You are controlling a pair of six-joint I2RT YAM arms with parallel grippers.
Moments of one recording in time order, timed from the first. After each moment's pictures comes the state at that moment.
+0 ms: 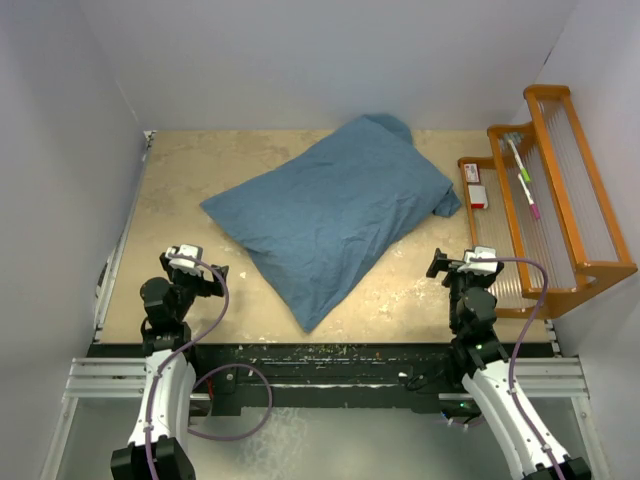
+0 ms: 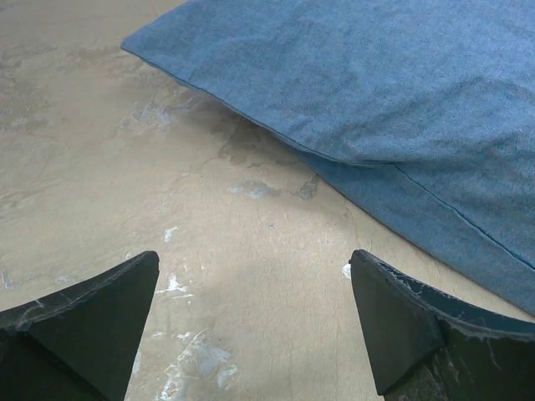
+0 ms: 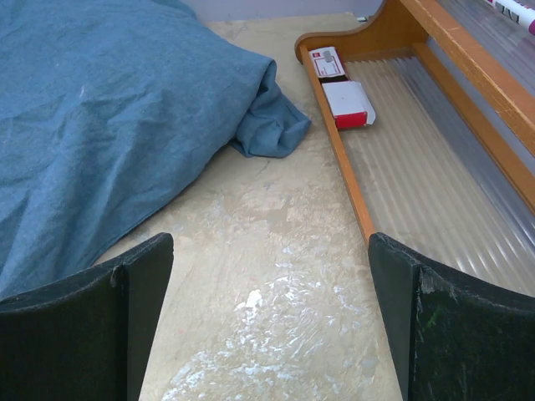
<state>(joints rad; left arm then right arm) 0.22 0.46 0.02 0.22 0.44 0.09 0.26 0.27 0.02 0.23 0.45 0.00</state>
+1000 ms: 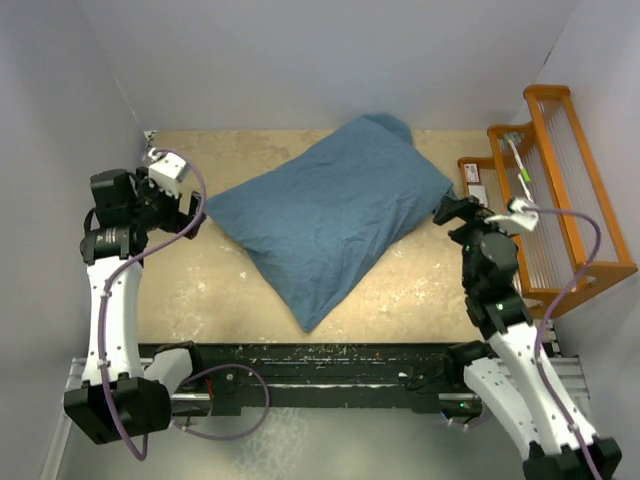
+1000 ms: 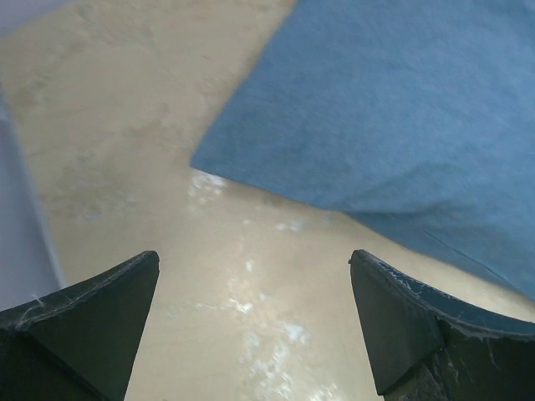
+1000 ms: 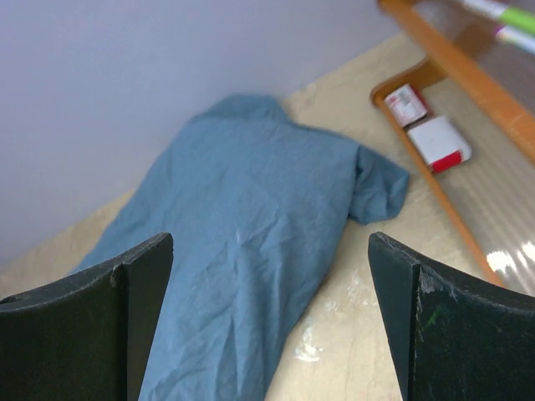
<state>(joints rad) 0.22 1.02 1.10 -0.60 0.48 0.41 0.26 0.59 0.58 0.01 0.51 0.49</state>
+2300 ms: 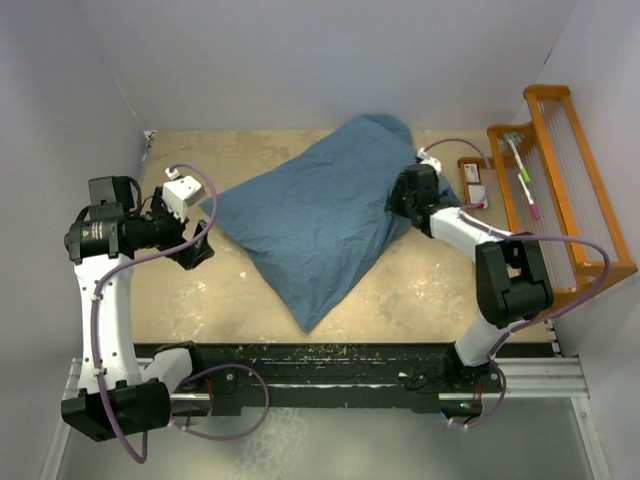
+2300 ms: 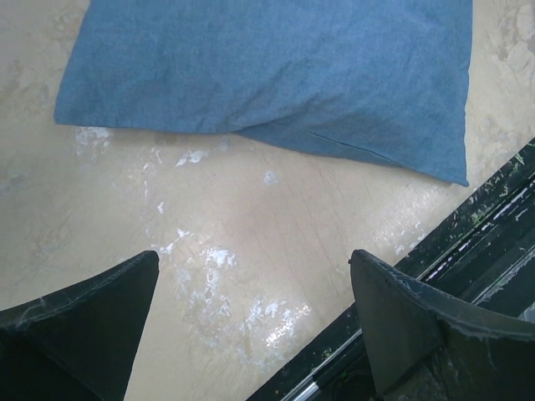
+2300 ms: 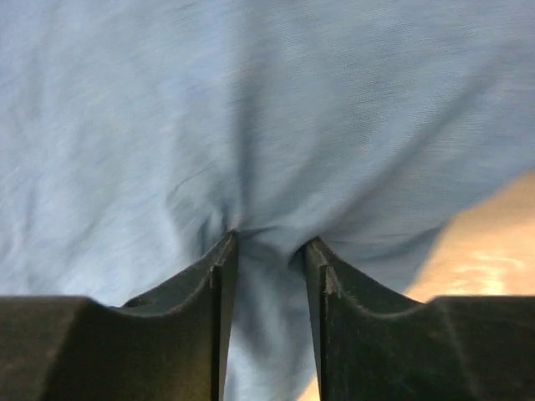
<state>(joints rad) 0.22 1.05 1.27 -1.19 0.67 0.69 0.24 1.69 1.03 -0.02 0.17 0.53</state>
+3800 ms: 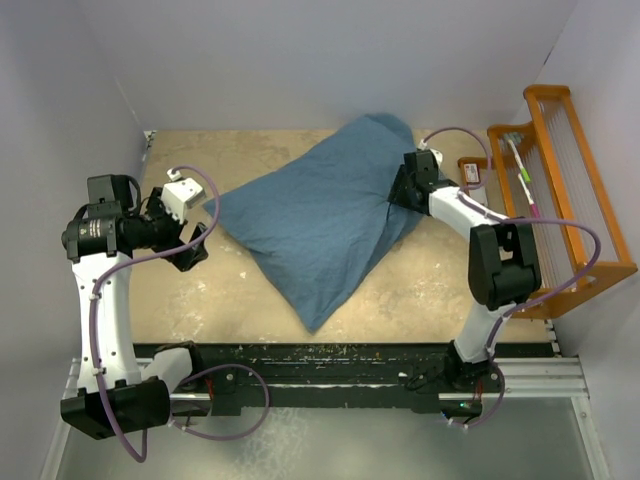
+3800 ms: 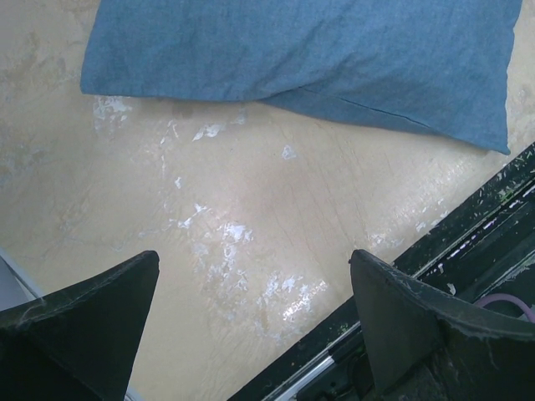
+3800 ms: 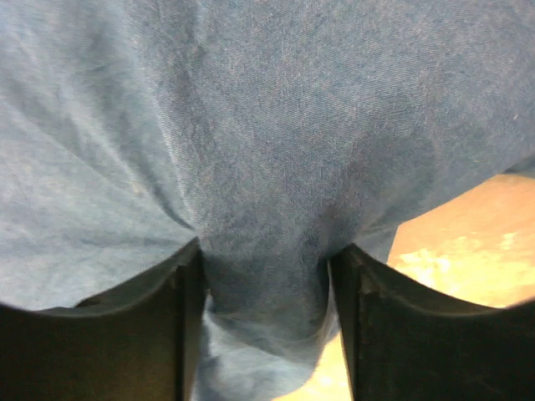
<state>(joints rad) 0.22 1.06 1.32 -1.25 0.59 0.75 0.23 1.83 1.28 -0.31 0.26 0.50</state>
